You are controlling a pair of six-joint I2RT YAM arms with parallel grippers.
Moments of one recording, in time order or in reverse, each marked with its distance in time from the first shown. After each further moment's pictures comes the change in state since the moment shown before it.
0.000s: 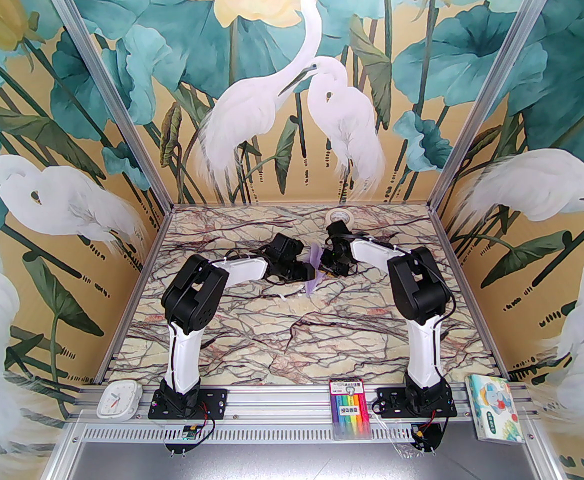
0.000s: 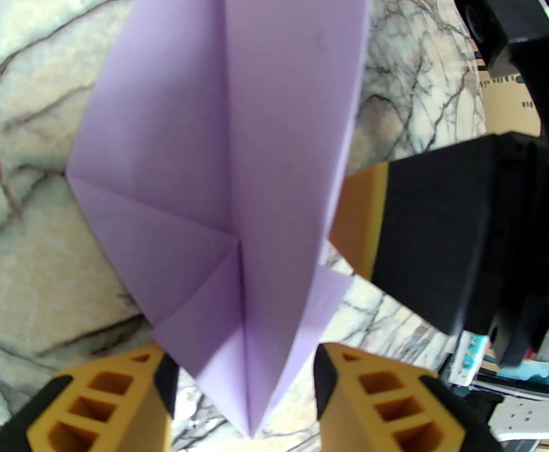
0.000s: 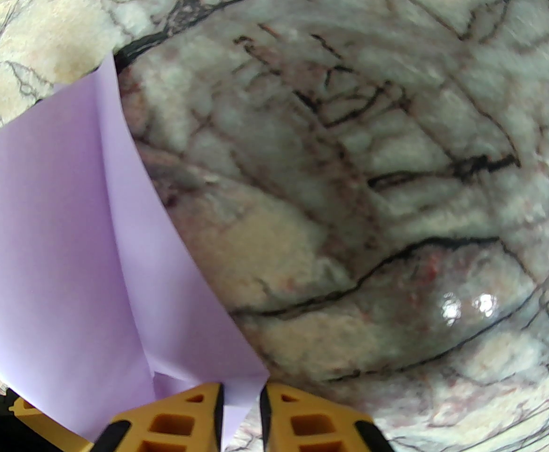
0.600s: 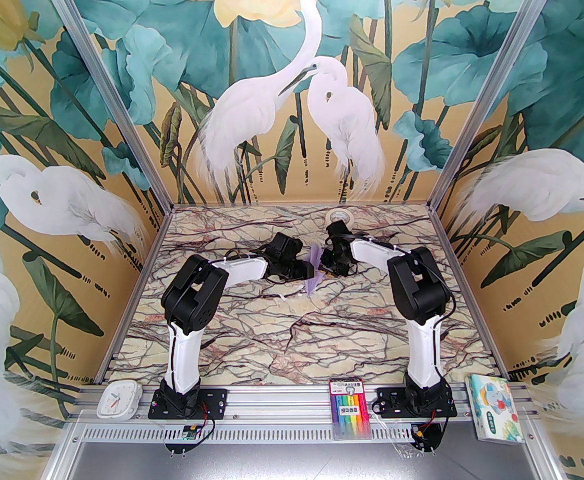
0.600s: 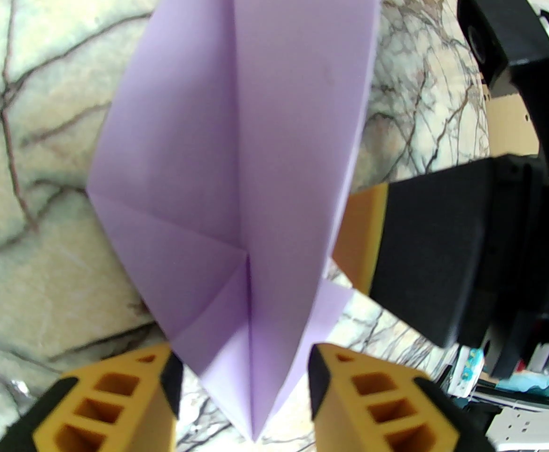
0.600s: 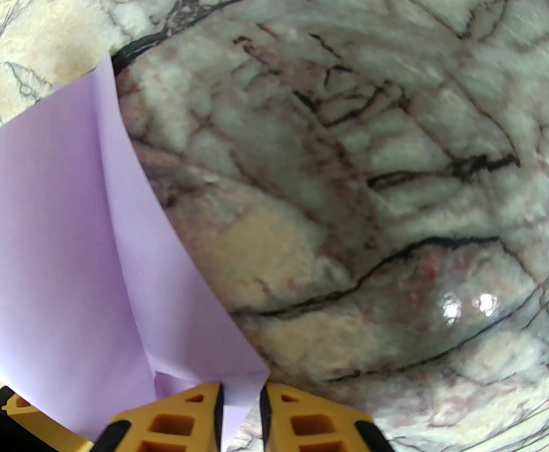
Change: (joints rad) left arm -0.001 -0.003 0.000 0.032 -0.013 -0.039; right arm 0.000 0.000 0.000 0.000 0.000 0.000
